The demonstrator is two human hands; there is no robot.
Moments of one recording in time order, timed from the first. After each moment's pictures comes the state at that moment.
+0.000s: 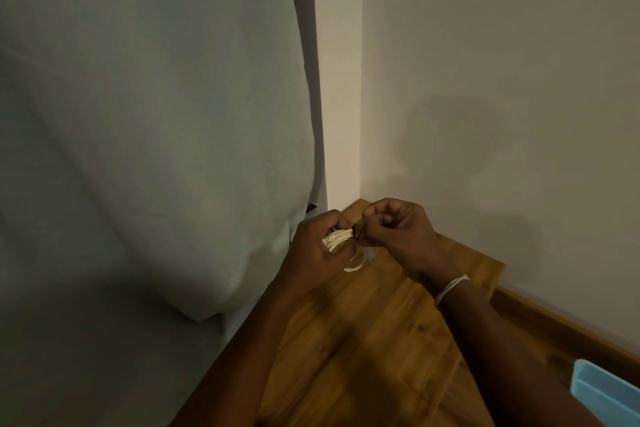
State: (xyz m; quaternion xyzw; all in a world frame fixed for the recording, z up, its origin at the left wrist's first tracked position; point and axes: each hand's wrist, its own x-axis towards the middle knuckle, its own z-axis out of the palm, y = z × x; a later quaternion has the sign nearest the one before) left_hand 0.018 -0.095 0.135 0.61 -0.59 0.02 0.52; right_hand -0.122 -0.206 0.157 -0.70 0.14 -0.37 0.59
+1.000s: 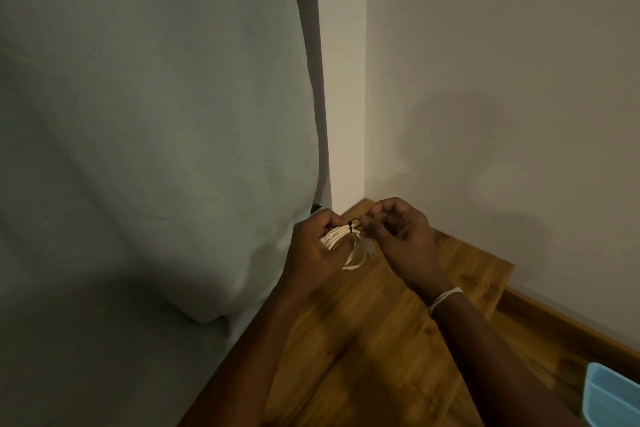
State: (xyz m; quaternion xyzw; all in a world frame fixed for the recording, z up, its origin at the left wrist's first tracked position) left_hand 0.026 -0.098 0.128 0.66 -0.51 0.03 0.55; right_hand -0.107 -0.200 0.143 -0.71 0.18 -0.44 0.51
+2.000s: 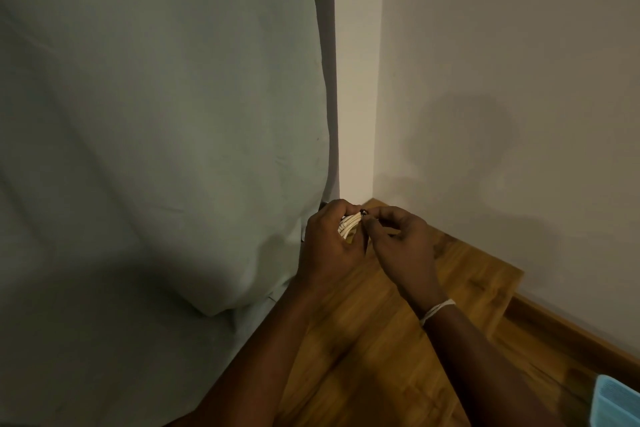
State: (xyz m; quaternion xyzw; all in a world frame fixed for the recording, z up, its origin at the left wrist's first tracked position) left_hand 0.018 -0.108 0.132 0.65 -0.52 0.12 0.55; right_hand -0.094 -0.176 0.145 -0.72 0.26 -0.47 0.44
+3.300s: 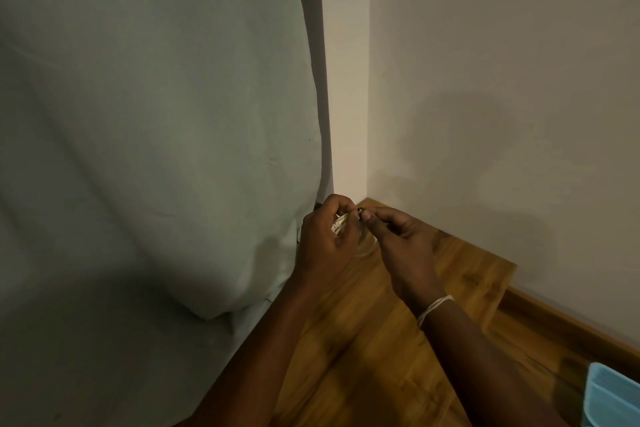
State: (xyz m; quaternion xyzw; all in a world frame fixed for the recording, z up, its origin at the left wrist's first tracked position) left_hand 0.004 -0.102 0.147 0.63 -0.52 0.10 0.57; right_hand -0.101 -0.180 0.134 -0.63 0.23 -0.47 0.58
